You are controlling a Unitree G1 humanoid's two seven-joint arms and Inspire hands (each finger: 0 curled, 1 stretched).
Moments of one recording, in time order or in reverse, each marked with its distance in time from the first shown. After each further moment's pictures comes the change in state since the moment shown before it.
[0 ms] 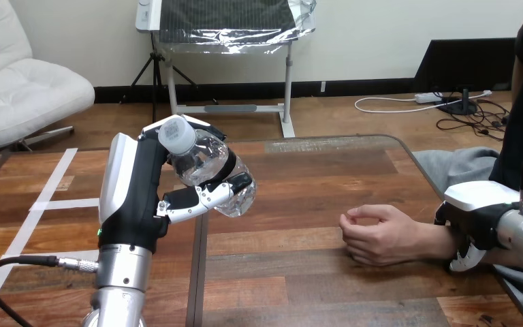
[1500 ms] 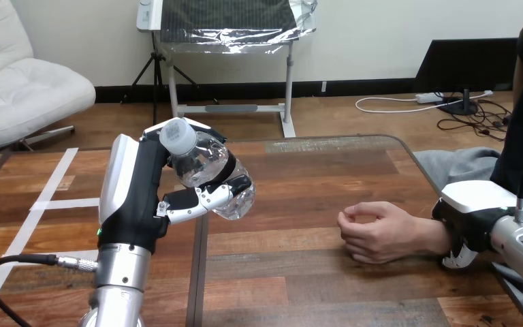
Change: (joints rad) left arm 0.001 0.000 0.008 -0.008 -0.001 0.030 -0.023; right arm 0.009 0.035 0.021 0.055 0.046 0.022 -0.155
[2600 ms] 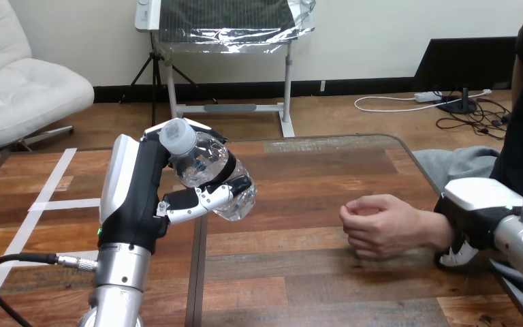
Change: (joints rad) left arm -0.002 -0.002 0.002 0.001 -0.015 0.000 -0.026; right arm 0.000 -0.003 -0.034 0.030 0.046 -0.049 -0.046
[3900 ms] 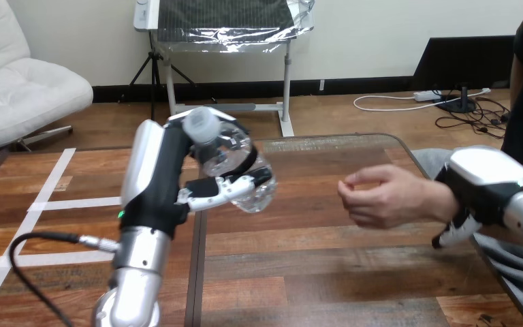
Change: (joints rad) left arm -0.079 -0.015 -0.058 0.016 0.028 0.040 -0.014; right arm 0.000 -0.046 -0.078 -0.106 0.044 -0.055 0.002
